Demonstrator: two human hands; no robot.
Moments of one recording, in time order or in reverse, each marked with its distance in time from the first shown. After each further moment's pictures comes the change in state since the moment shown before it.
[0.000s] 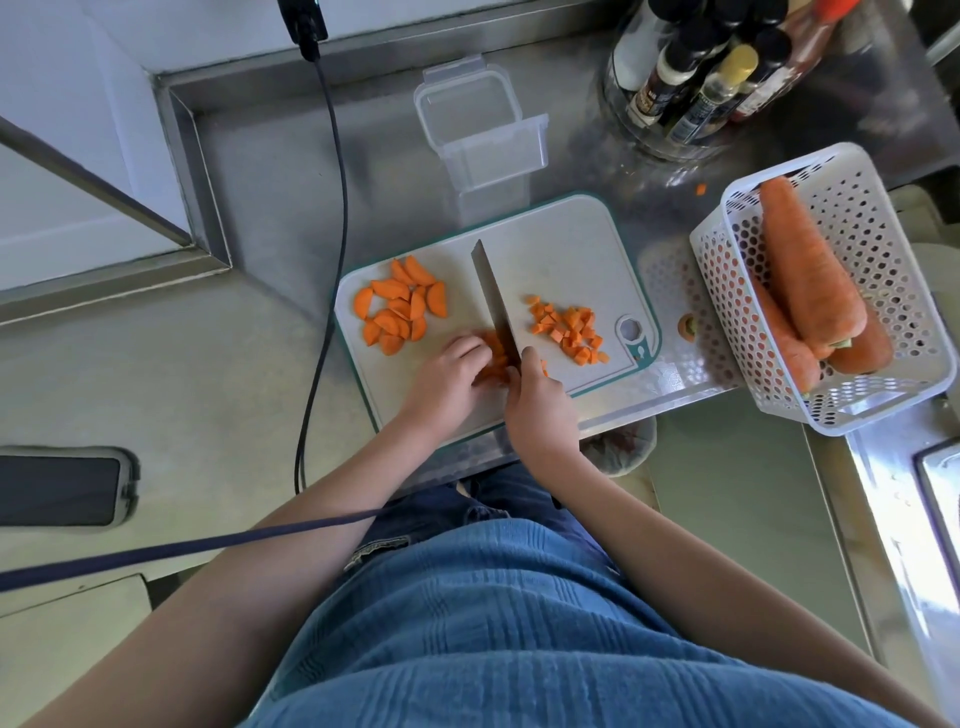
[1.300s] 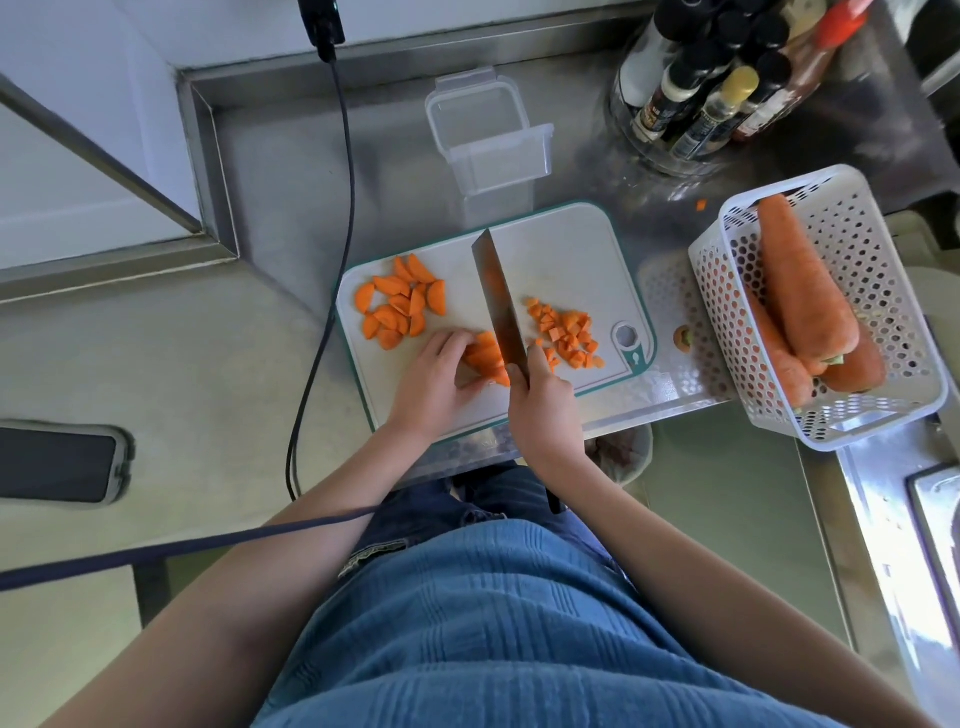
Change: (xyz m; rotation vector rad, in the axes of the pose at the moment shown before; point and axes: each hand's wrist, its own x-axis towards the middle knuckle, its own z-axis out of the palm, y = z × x) left_hand -0.008 0.001 0.001 -0.048 0.061 -0.210; right_hand -0.007 -0.001 -0.020 0.177 0.019 -0.057
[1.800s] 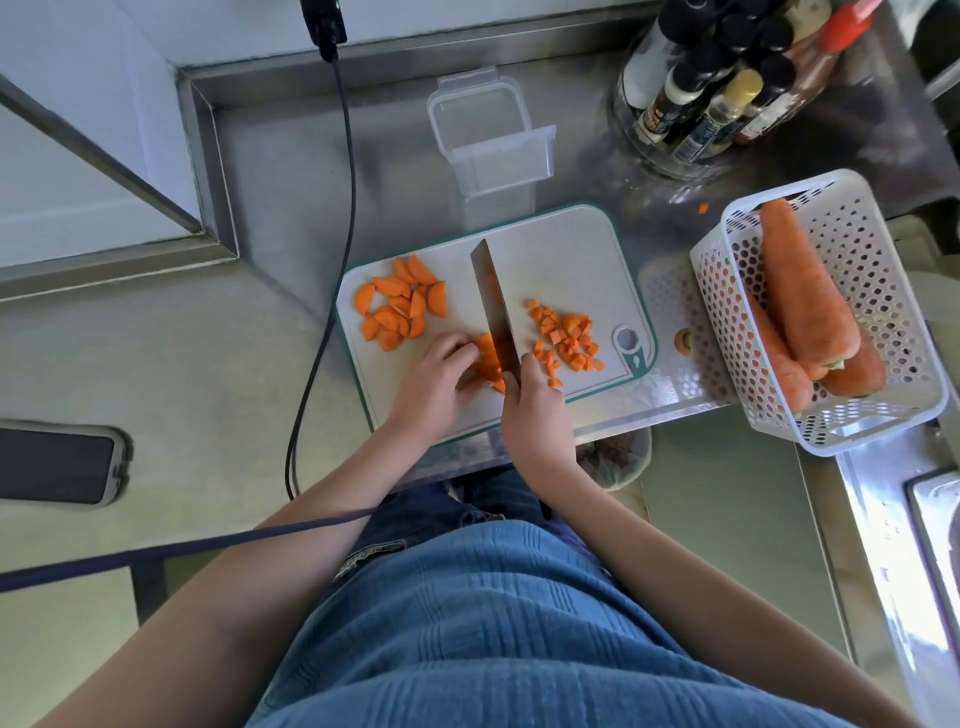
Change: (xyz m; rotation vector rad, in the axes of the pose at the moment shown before) left_hand 0.000 -0.004 0.001 0.054 -0.014 0.096; right_hand -0.004 -0.003 0.007 -0.065 0.003 -0.003
